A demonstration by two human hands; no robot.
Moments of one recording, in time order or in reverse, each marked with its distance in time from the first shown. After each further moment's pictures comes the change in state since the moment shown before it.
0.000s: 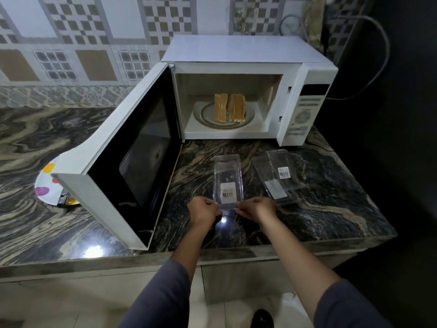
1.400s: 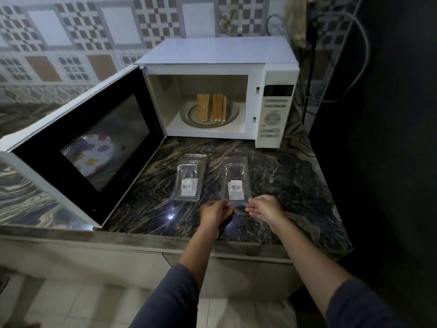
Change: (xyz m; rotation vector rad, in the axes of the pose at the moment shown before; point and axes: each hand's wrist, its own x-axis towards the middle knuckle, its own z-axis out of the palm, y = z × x) left_hand -0.086 0.041 0.140 -0.703 -0.062 -0.265; right_hand 0.051 -0.019 -0.155 -0.149 -0.187 -0.122
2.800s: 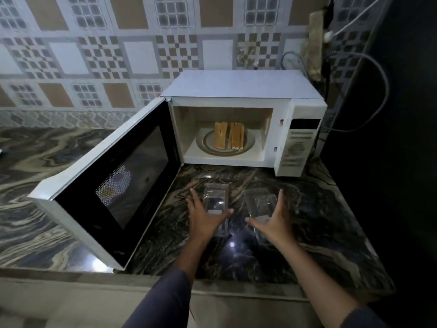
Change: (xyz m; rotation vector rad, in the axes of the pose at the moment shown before) left_hand 0.069 0.084 -0.070 0.798 0.100 0.497; right_hand 0.006 -0.026 0.059 -0.552 0.230 -0.448
